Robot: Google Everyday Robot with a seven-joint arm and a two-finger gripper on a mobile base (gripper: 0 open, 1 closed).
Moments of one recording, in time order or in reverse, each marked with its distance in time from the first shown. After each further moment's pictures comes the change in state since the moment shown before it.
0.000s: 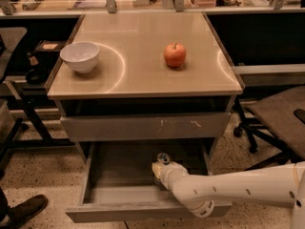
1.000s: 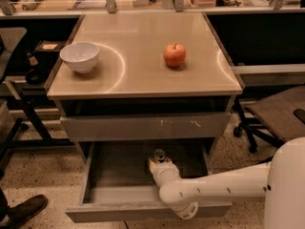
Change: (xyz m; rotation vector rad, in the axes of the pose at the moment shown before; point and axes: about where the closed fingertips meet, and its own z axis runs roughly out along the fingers) arm -0.008 0.001 0.039 0.089 -0.136 0.008
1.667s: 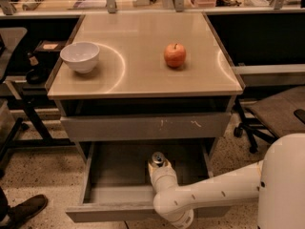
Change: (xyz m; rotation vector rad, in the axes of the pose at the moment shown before) arm 0.003 0.007 -0.015 0.063 -0.054 -0.097
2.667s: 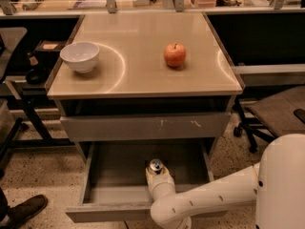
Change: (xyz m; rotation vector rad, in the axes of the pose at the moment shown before) arm 0.025 0.010 -0.015 0.005 0.028 0.018
